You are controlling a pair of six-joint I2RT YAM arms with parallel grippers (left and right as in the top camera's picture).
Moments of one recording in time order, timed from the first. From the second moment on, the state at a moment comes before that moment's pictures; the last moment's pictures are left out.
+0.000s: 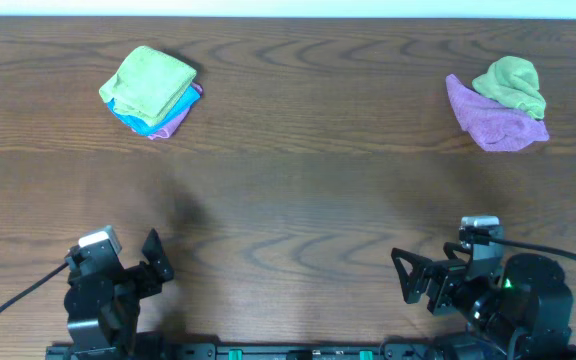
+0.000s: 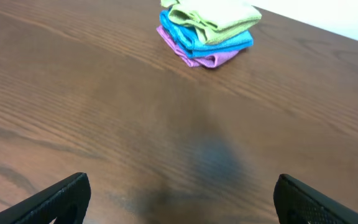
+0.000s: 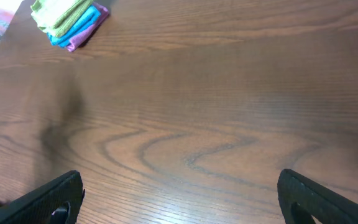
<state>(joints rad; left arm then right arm) 0.10 0.11 0.41 -0.81 -0.05 -0.24 0.16 0.43 0.78 -1.05 -0.29 0.31</state>
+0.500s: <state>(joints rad) 0.09 0.05 0.30 -0.87 -0.05 -0.21 0.16 0.43 0.78 -1.05 -0.29 0.31</state>
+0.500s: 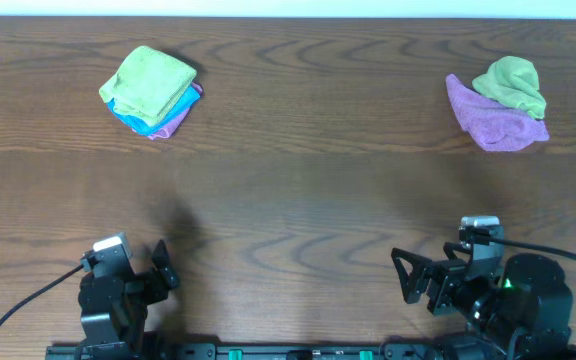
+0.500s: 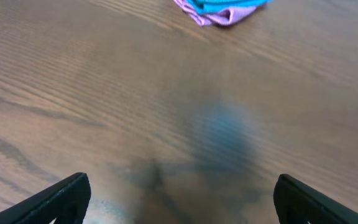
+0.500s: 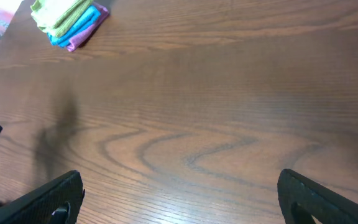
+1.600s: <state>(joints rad) 0.02 0.01 0.25 -0.92 -0.05 0.04 0.16 0.43 0.78 -1.05 -0.29 0.31</state>
